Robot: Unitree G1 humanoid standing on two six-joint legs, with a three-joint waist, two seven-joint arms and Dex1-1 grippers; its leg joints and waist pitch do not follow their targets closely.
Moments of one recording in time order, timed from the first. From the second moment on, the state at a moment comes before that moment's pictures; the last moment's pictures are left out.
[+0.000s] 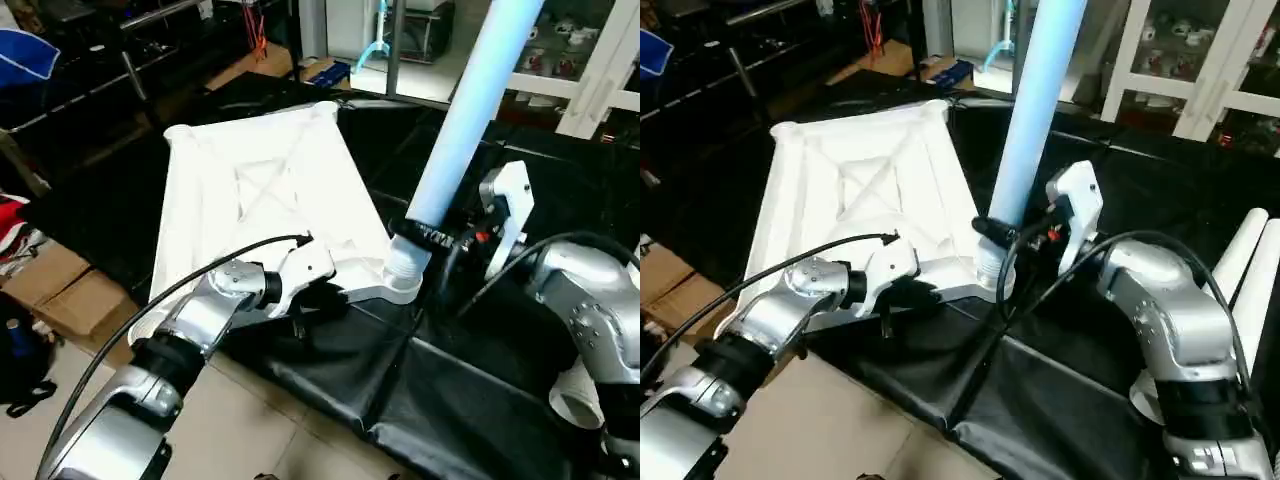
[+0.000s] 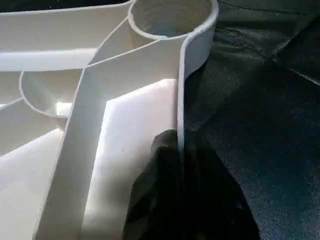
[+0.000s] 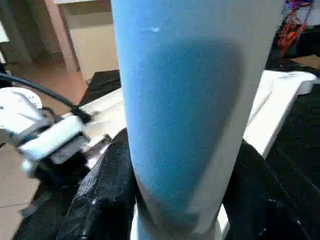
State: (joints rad) left arm -0.64 0.31 -0.41 0.60 -0.01 0.08 -0.97; right arm -0.42 -0.48 -0.03 -0.02 0.45 0.50 0.81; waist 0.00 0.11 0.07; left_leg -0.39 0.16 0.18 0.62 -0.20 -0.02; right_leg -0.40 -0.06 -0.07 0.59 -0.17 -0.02
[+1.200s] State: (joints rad) left arm -0.55 0.34 -0.37 0.46 -0.02 0.13 -1.02; right arm -0.39 -0.44 0.03 0.13 0.40 0.40 0.87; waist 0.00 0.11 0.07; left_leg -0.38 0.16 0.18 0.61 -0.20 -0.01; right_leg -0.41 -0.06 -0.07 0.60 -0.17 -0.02
